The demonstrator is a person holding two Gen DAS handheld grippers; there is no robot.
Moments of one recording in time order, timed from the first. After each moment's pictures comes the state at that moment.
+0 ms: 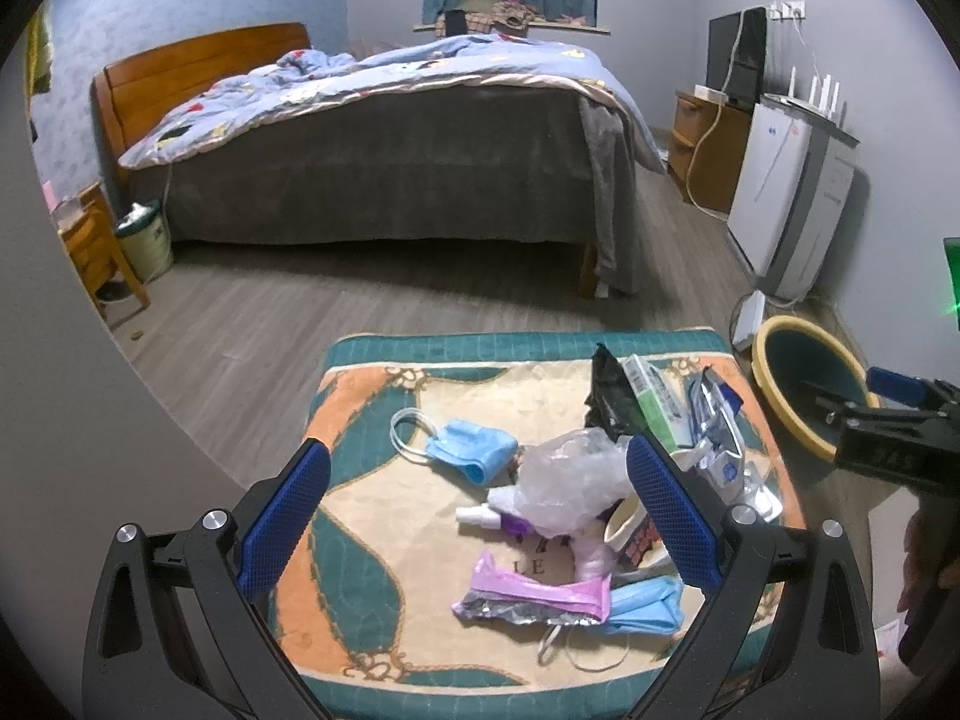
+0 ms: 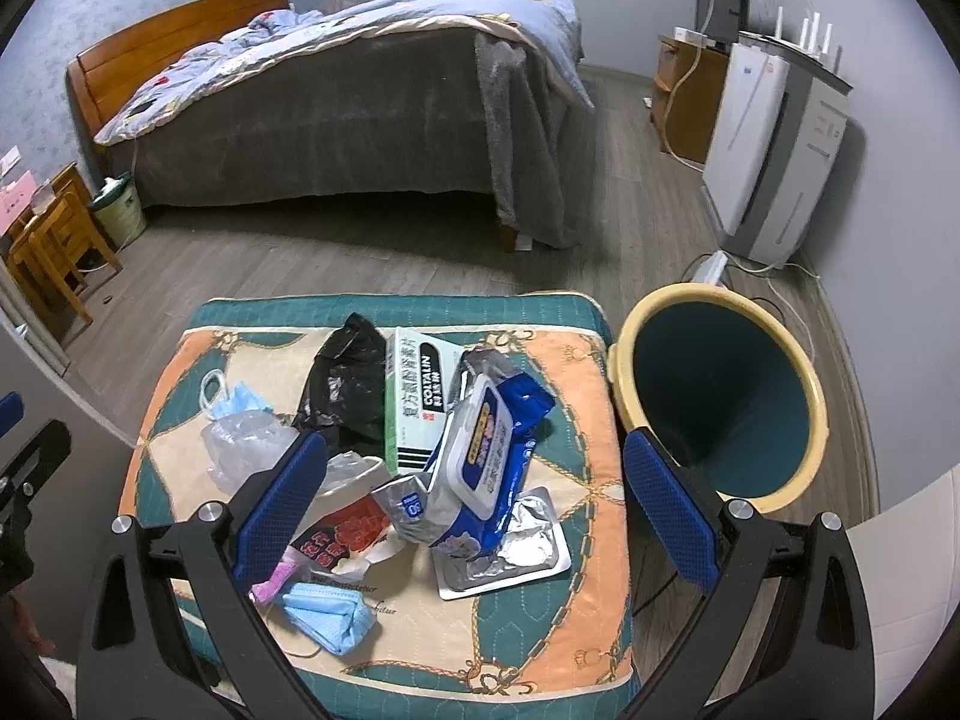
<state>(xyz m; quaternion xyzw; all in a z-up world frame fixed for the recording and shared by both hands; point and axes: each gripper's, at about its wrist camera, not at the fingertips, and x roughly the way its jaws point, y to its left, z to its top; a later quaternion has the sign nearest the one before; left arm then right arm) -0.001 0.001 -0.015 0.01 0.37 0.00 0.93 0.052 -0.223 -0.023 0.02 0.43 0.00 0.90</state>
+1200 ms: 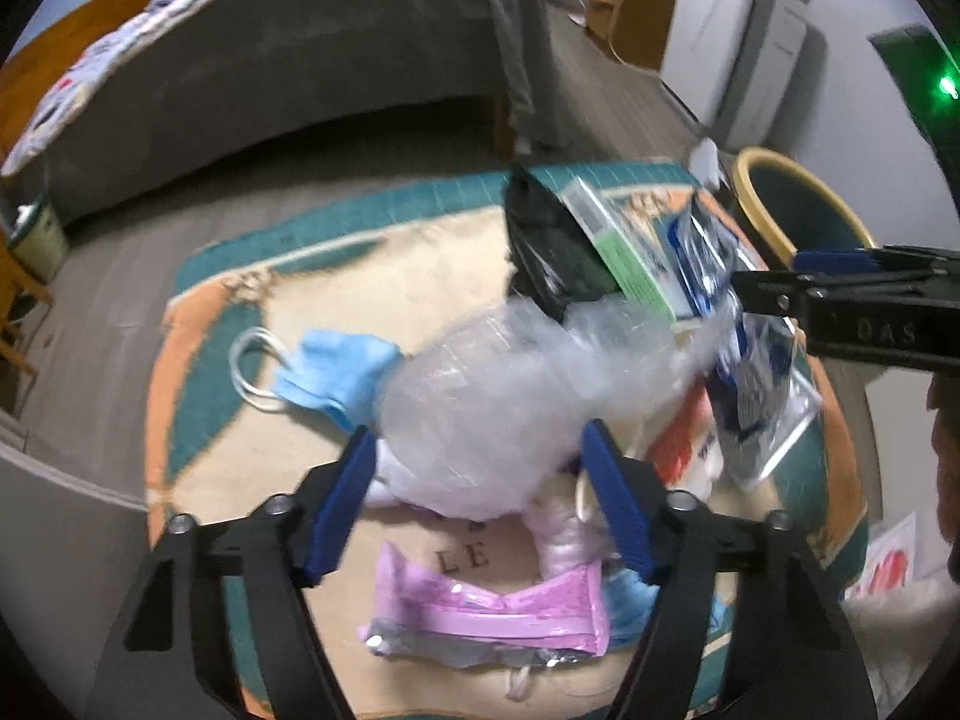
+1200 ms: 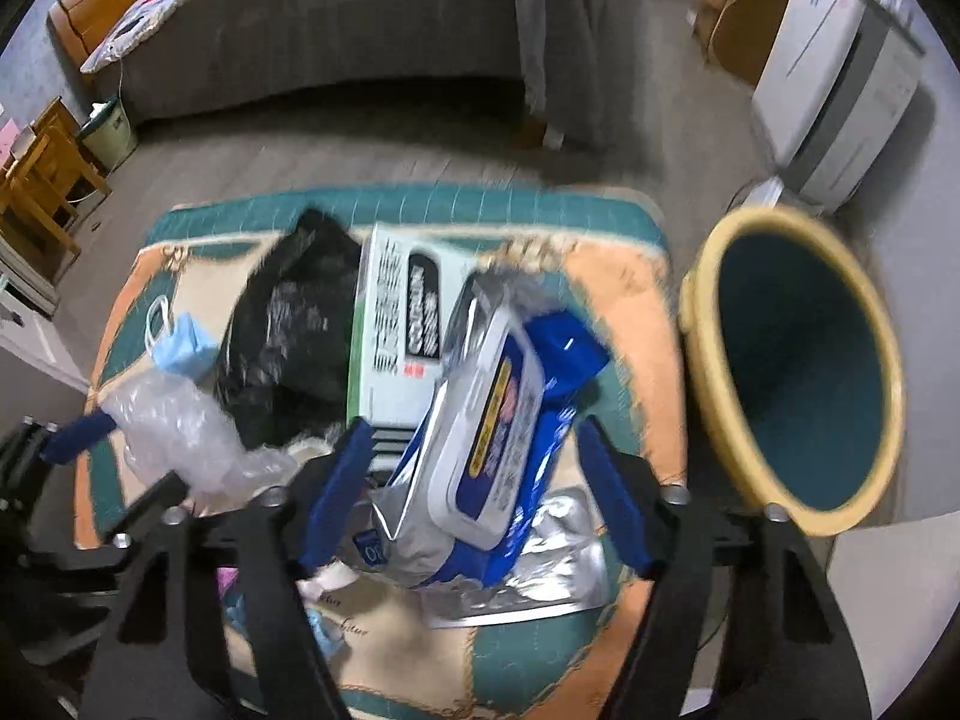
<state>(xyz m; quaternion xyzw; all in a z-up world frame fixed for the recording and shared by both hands) 0.072 -0.052 -0.129 0.08 0.50 -0.12 0.85 0.121 -0.220 -0.122 0.02 0.56 0.05 0.82</state>
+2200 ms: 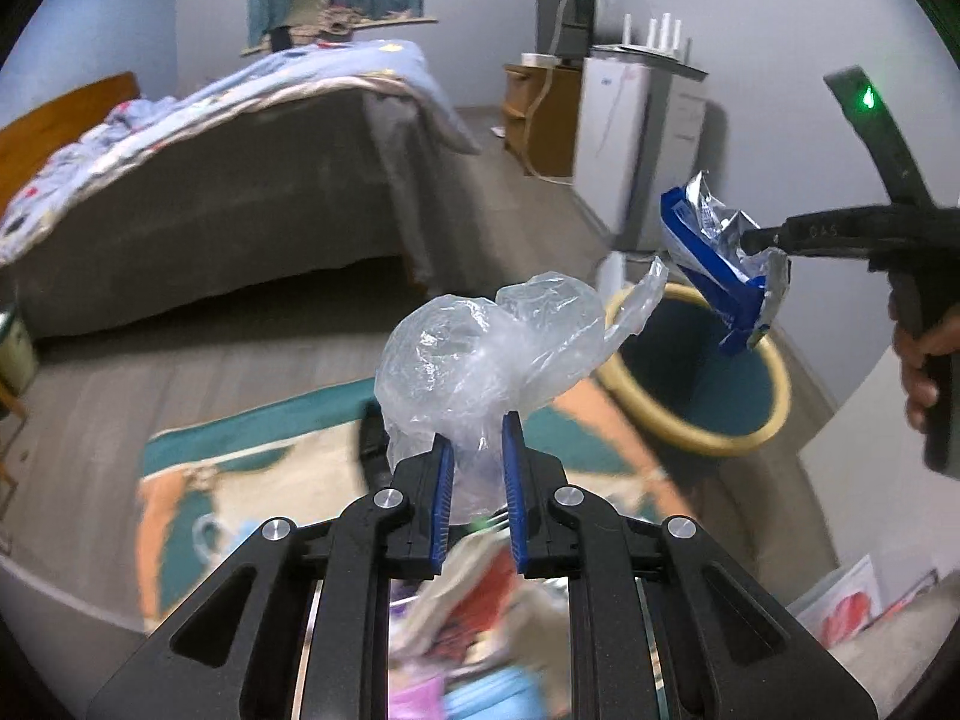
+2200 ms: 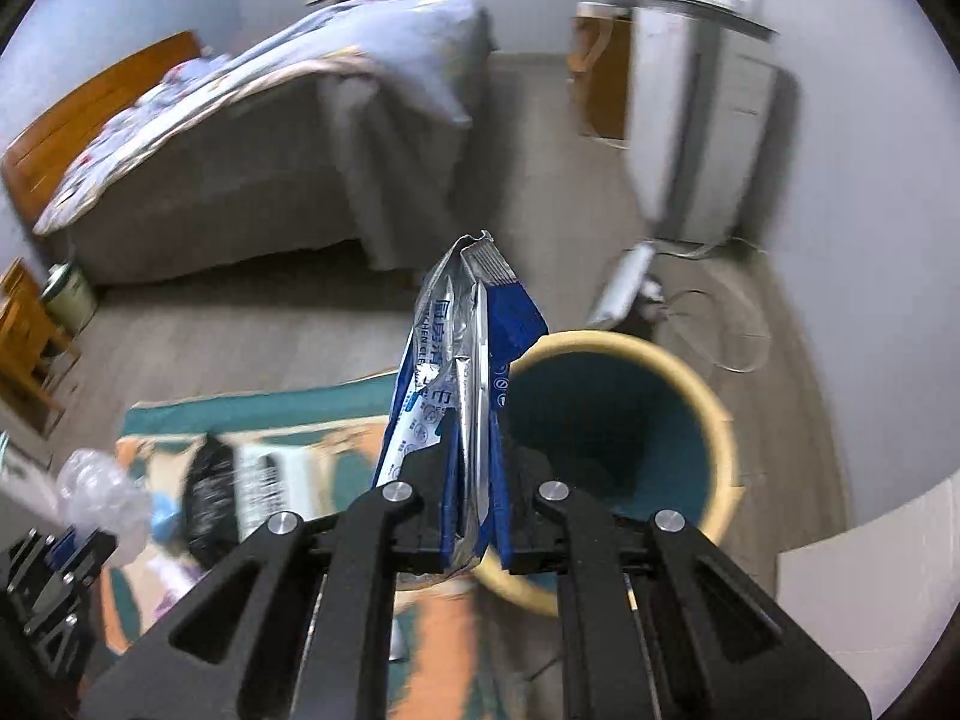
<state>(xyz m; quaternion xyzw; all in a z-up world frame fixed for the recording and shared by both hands) 0.073 -0.143 -0.023 0.07 0.37 -0.20 0.90 0.120 -0.399 -0.001 0.08 0.43 -0.07 0.90</state>
